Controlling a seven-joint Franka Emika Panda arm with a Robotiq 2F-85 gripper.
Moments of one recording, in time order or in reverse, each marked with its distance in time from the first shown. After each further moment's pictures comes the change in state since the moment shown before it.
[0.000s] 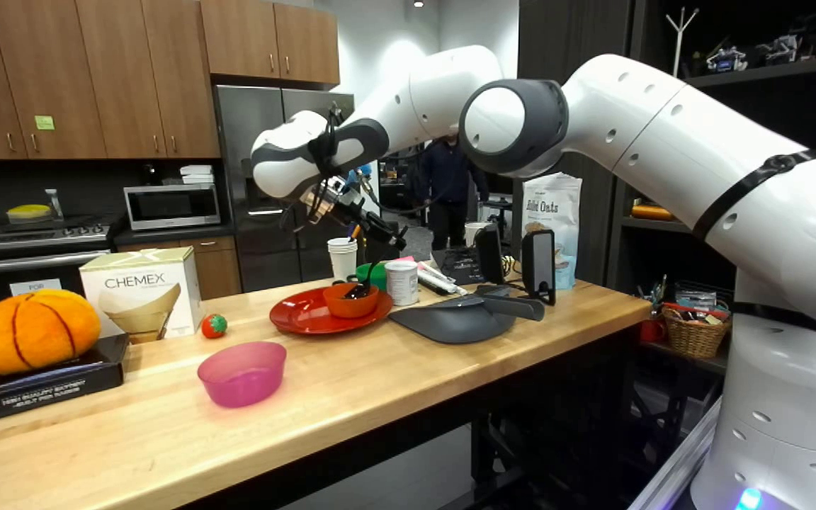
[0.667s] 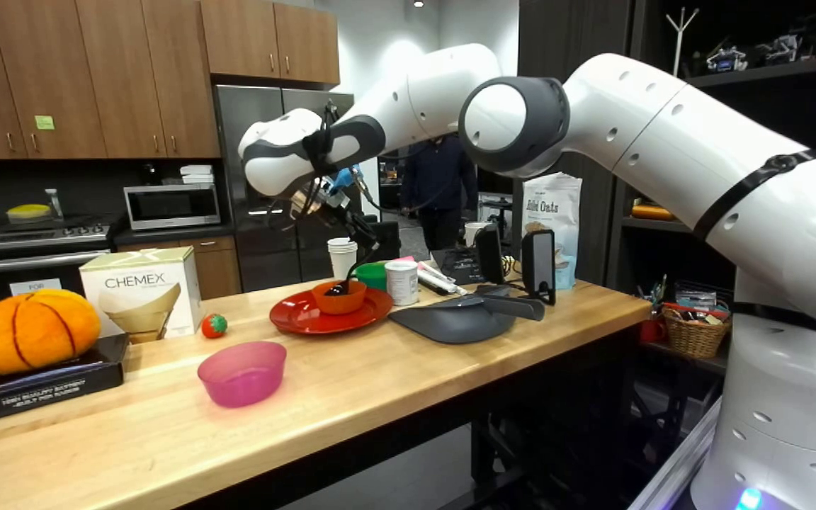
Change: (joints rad) arm 0.010 0.000 0.024 0.004 0.009 0.121 0.011
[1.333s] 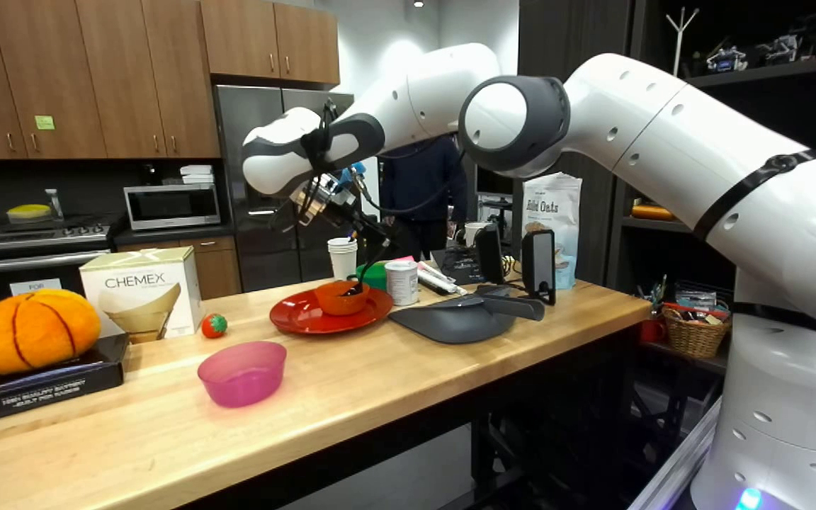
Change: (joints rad) arm 0.000 -0.001 0.010 0.003 0.003 -0.144 -0.037
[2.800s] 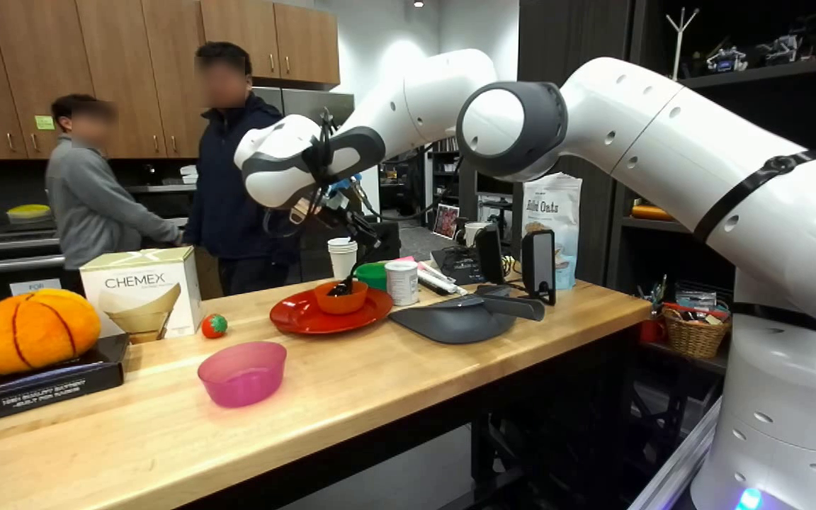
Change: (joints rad) arm 0.012 0.018 -0.008 0.000 -0.100 0.150 0.019
